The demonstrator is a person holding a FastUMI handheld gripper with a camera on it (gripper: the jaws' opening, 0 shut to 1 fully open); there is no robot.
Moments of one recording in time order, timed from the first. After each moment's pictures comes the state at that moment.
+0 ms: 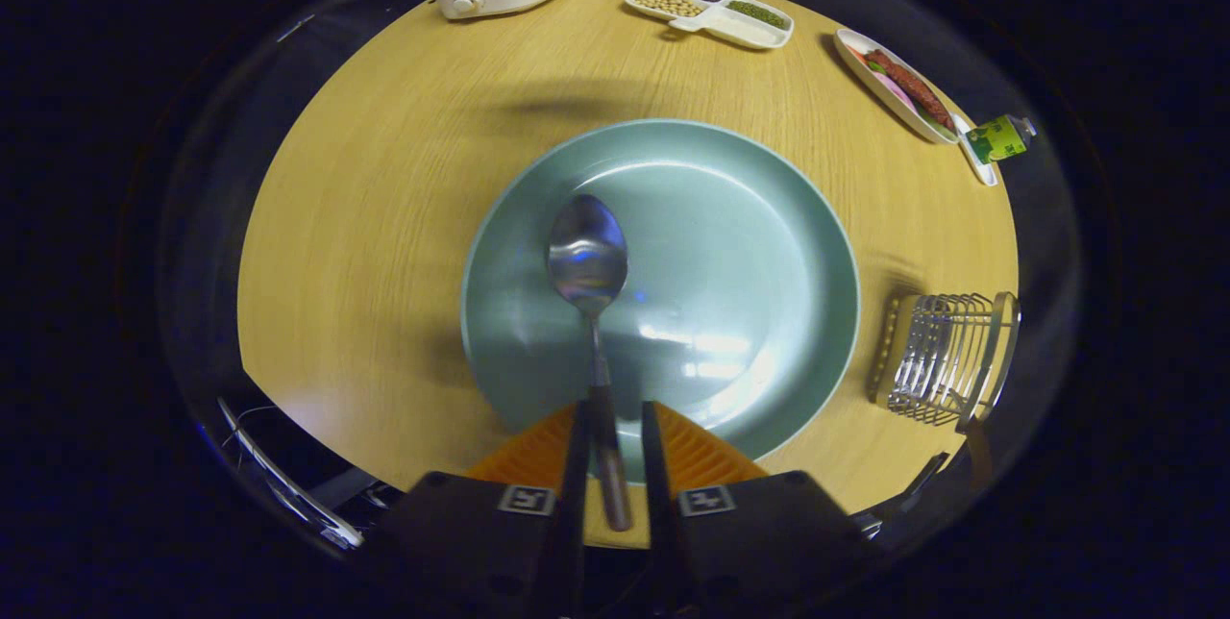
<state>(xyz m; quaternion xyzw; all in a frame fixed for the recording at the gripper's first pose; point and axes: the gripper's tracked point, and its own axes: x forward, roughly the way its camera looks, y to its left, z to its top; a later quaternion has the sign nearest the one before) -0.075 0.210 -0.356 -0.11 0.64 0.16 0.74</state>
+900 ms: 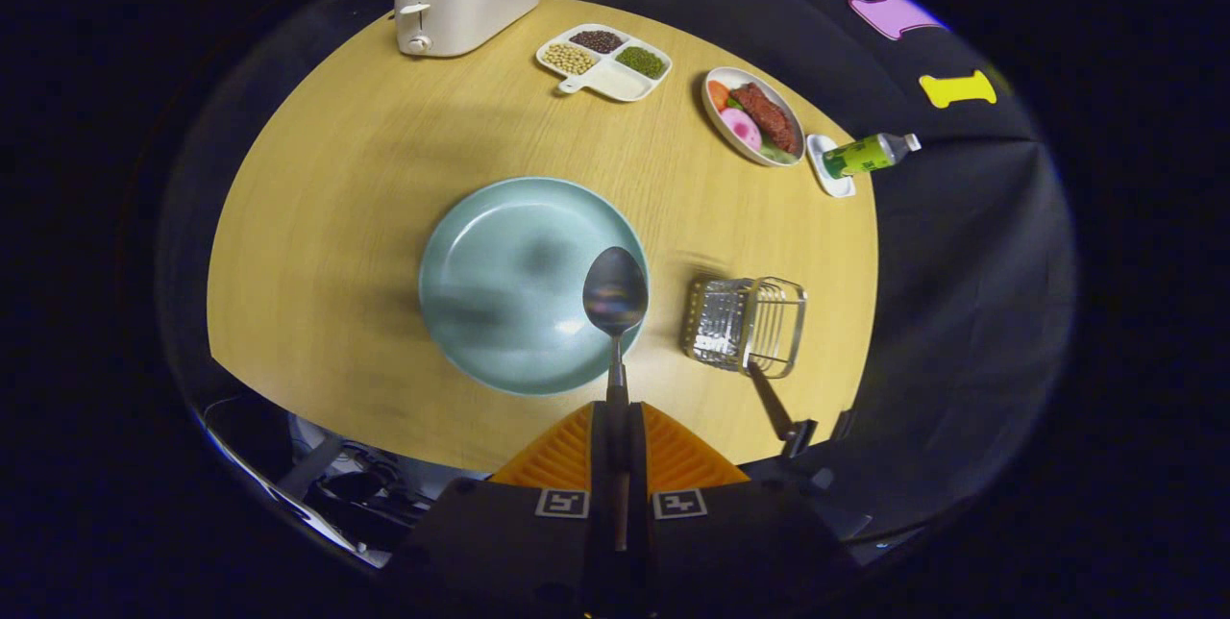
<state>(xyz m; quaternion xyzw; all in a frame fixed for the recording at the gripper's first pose) -0.074 0.115 -0.203 -0.25 0.60 0.00 0.76</state>
